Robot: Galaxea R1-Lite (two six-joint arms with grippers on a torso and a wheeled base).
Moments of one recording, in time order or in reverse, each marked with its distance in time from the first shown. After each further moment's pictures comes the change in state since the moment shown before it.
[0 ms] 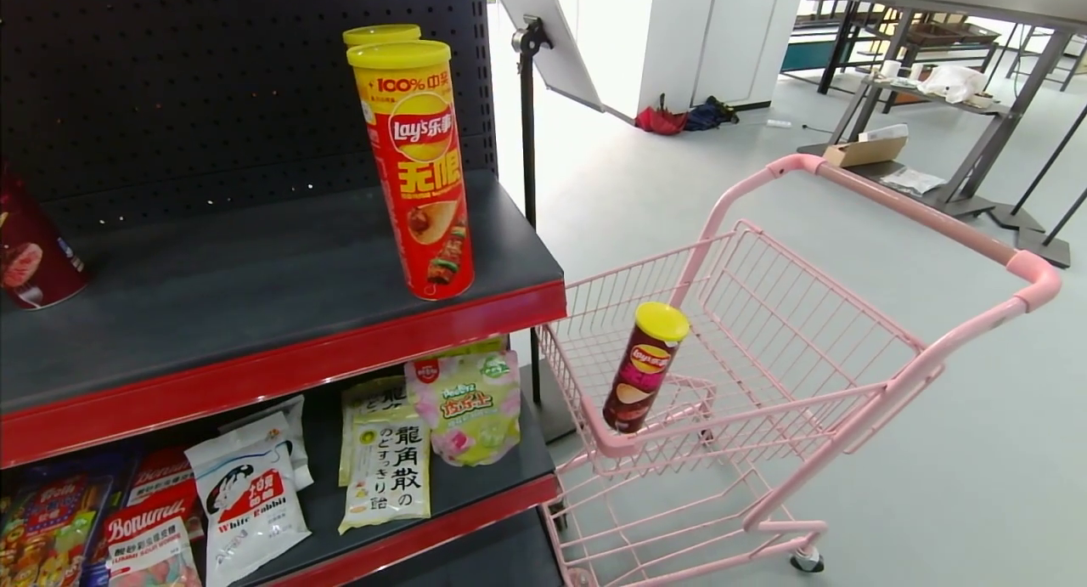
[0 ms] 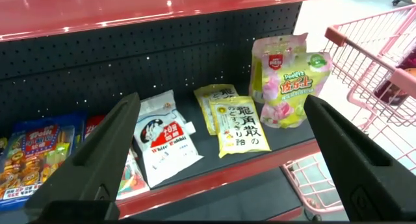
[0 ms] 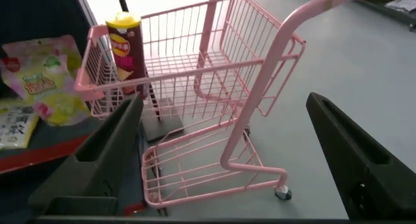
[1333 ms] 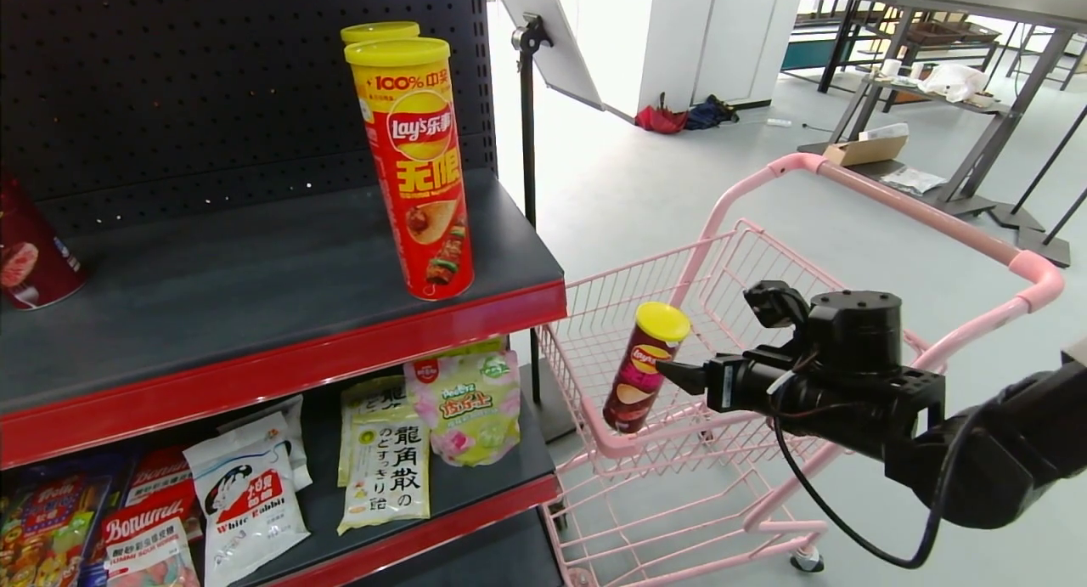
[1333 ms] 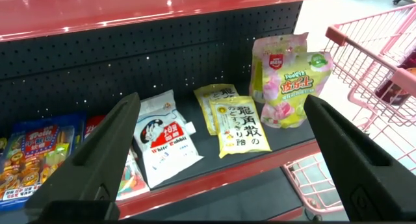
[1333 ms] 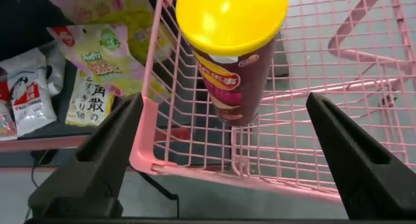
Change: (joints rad) left arm 0.000 0.000 0.000 0.000 0.000 0.002; right arm 0.380 1.891 -0.554 -0.906 0.076 0.196
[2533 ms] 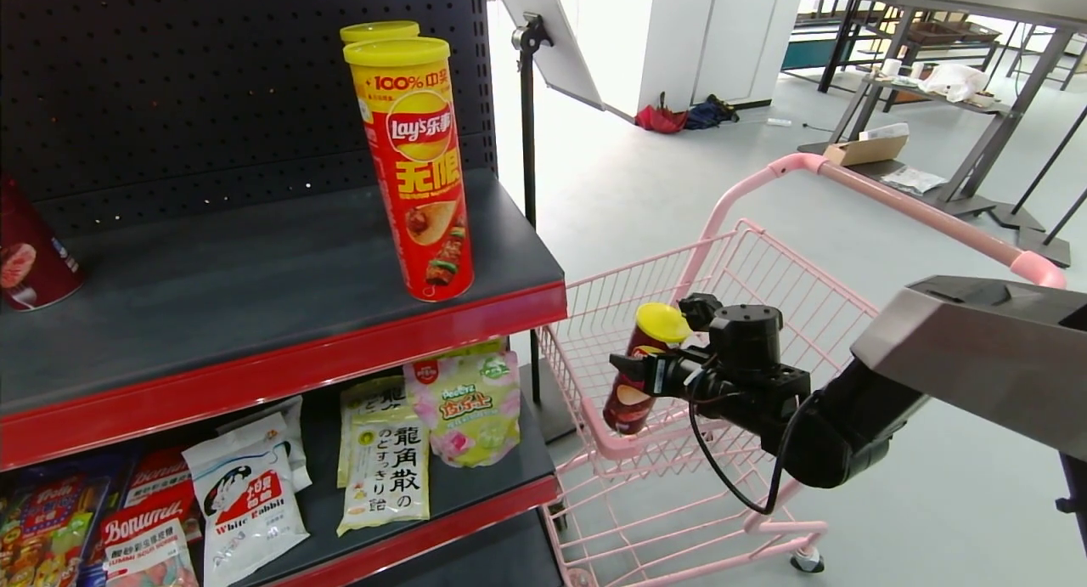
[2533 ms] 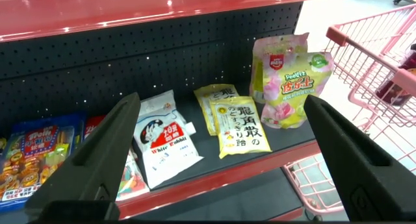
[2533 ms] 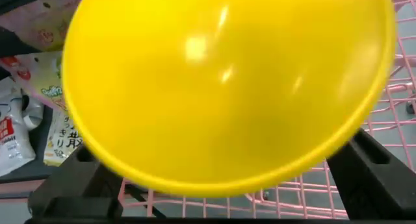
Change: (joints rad) left arm 0.000 0.000 0.000 0.000 0.001 -0.001; right arm 0.025 0.349 -0.260 -0.110 -0.047 0.076
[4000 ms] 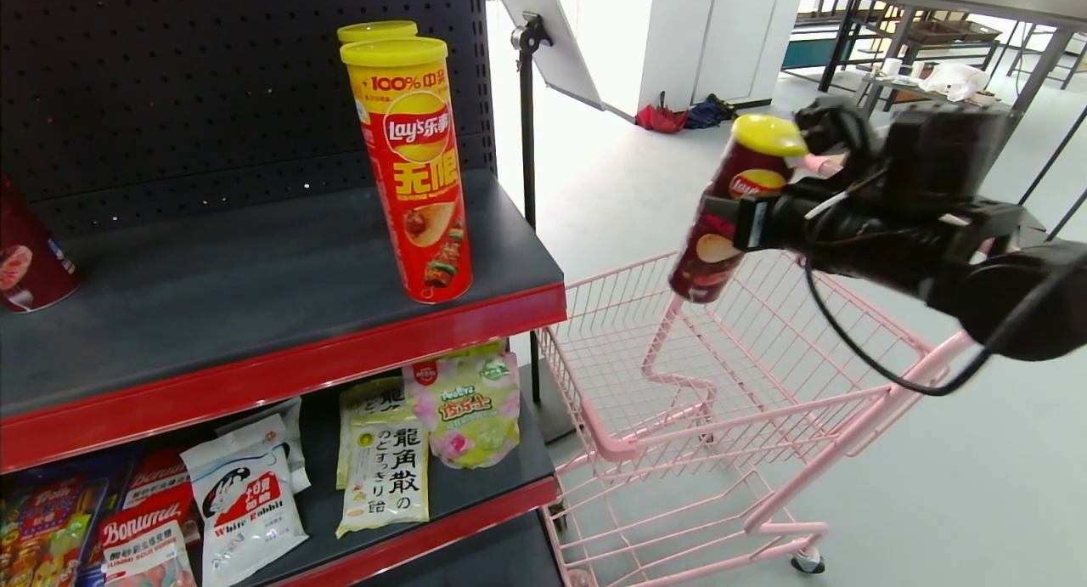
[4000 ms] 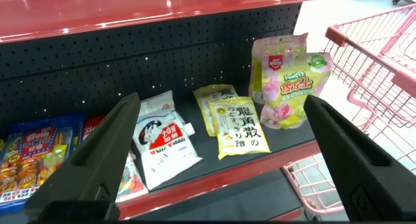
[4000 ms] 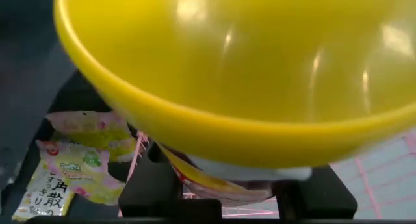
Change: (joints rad) left arm 0.000 0.000 0.000 0.000 -0.002 -0.002; right arm -0.079 -0.533 -0.219 0.458 -0.041 -0.289
